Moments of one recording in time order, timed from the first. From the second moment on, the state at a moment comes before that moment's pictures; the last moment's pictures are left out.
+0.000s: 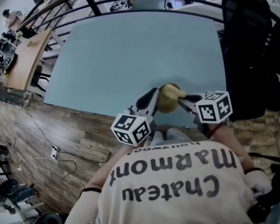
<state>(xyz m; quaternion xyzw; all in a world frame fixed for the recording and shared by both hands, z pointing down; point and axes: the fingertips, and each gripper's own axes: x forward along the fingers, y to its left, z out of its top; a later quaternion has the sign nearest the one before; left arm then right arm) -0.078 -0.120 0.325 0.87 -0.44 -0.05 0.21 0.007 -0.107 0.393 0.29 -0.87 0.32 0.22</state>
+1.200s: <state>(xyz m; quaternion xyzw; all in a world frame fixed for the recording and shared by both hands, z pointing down) -0.070 -0.112 0.337 0.87 -0.44 -0.05 0.23 0.007 -0.086 0.414 0.26 -0.88 0.33 0.23</state>
